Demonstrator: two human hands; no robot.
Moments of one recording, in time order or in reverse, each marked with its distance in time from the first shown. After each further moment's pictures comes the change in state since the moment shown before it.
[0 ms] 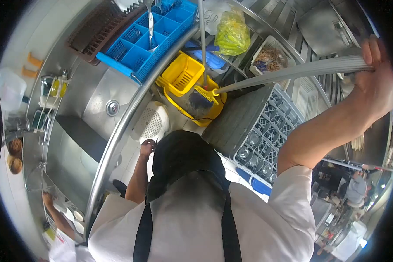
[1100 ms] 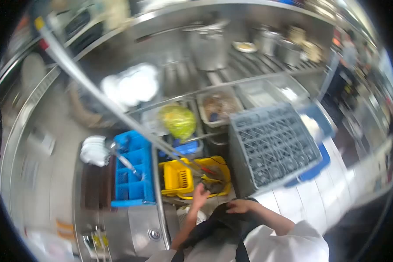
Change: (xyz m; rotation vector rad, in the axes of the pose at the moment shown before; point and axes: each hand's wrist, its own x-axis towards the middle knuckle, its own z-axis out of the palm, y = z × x) left_hand 0.019 0.201 0.204 0.629 -0.643 1.060; right_hand -0.480 0.102 -0.139 -0.226 -1.279 1.103
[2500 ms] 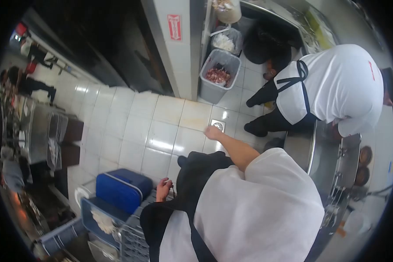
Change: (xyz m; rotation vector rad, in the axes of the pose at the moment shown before) left_hand -0.302 0.289 0.579 0.798 -2.267 0.434; right_hand -0.392 0.266 0.519 1.306 1.907 1.799
